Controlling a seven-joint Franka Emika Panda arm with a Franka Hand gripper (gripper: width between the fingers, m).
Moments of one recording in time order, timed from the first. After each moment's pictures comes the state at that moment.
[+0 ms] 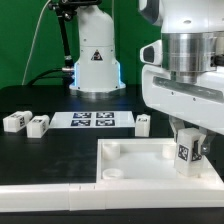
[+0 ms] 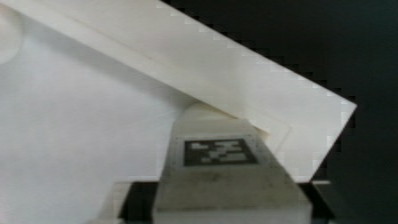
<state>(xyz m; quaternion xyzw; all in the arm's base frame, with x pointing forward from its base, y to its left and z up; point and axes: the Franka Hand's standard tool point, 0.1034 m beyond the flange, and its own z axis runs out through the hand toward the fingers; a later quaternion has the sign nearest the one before) 0.636 0.125 0.069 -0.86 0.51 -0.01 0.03</state>
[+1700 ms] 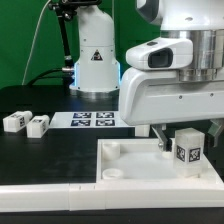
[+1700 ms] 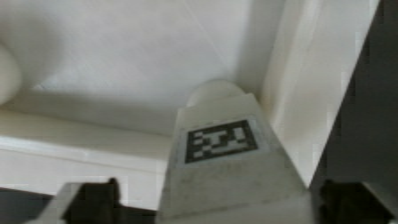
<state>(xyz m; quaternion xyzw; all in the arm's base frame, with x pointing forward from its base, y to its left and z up) 0.639 0.120 0.071 -1.00 -0.09 -0.03 0.00</state>
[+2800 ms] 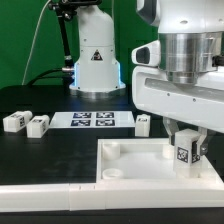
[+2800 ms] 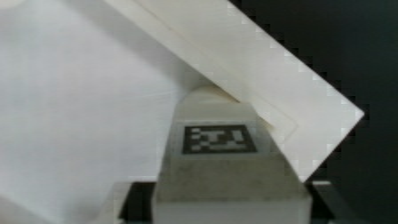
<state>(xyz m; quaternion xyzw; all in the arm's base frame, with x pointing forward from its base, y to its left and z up) 0.638 0.119 0.068 -0.89 0.46 -0.01 0.02</state>
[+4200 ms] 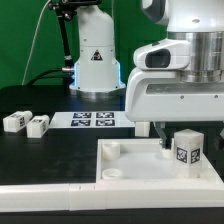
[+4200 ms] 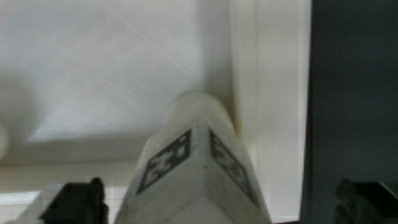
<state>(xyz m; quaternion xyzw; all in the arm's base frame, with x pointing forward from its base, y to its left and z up) 0.636 0.127 0.069 -1.00 0.02 -0.02 0.01</state>
